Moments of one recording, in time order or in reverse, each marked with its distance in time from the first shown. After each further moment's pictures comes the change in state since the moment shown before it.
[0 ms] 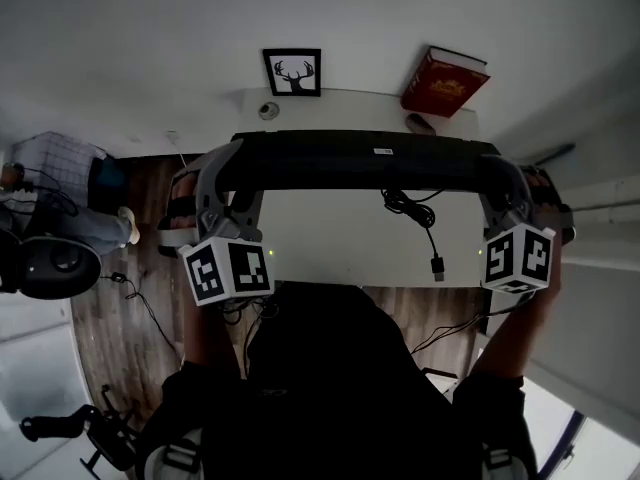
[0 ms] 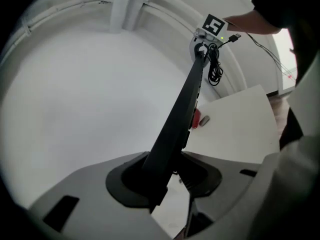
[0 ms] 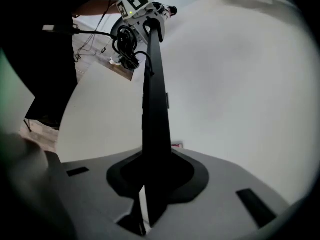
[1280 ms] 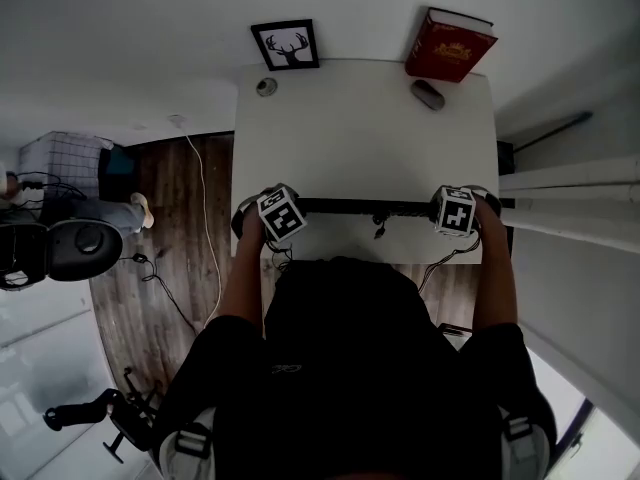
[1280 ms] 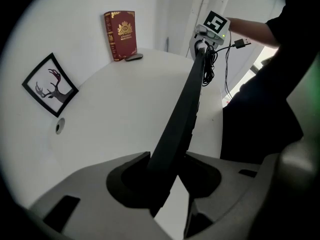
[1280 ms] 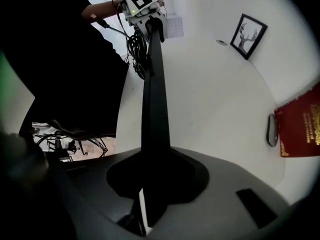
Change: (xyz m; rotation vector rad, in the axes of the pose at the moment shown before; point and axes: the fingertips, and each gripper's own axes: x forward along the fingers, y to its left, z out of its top) left arm 0.093 -0.326 -0.138 -0.190 0.419 -0.960; right arm 0.129 0.331 -0.057 0.193 0.046 1.053
